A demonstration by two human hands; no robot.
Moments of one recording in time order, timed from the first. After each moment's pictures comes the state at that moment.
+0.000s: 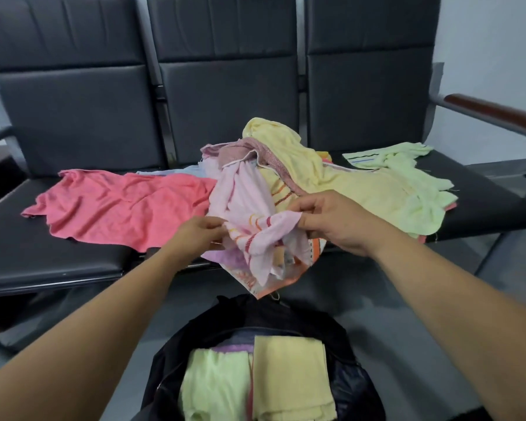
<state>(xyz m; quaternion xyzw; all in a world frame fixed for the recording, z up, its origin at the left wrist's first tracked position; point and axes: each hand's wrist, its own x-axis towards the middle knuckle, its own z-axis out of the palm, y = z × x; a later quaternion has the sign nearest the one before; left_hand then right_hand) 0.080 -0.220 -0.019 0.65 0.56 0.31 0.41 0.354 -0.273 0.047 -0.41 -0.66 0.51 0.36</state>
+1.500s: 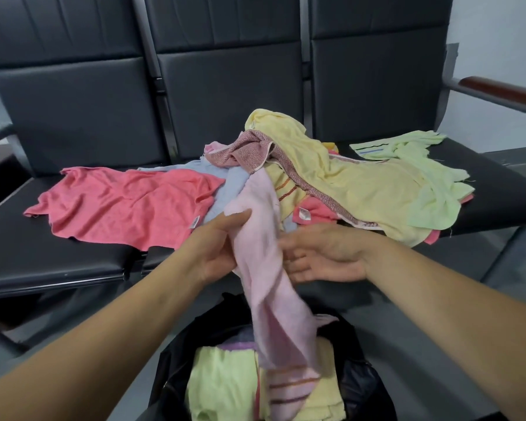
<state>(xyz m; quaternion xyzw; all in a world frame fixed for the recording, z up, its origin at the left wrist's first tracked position) 0.133 -0.260 0.013 0.29 0.41 0.43 0.75 0.339 -0.270 0.008 -0.41 -0.47 0.75 0.23</state>
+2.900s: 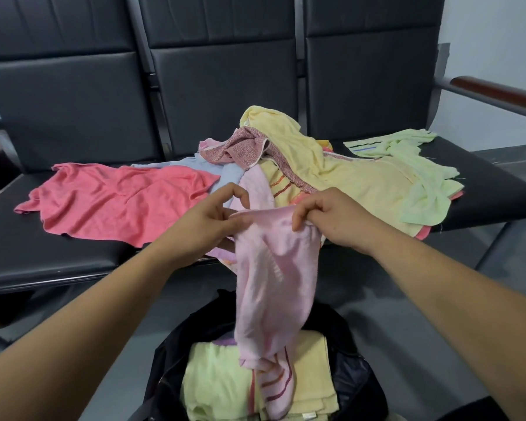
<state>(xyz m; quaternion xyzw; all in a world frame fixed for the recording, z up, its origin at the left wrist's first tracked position) 0.110 -0.262 0.032 0.68 0.42 0.32 0.51 0.357 -0.265 0.033 -0.52 -0.72 0.34 0.31</state>
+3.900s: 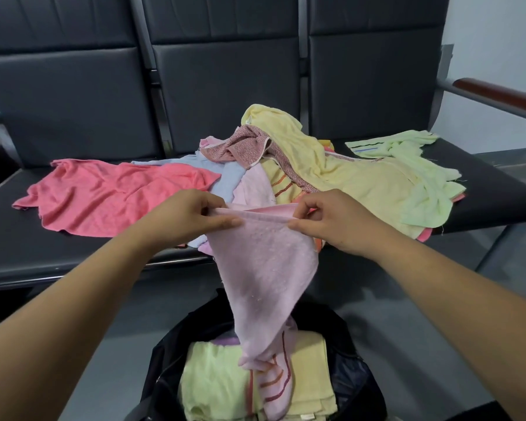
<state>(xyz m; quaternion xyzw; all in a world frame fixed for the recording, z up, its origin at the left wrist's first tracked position) 0.079 -0.245 0.046 0.79 0.54 0.20 0.22 0.357 -0.270 0.034 -0.50 -0.77 0.27 0.29</state>
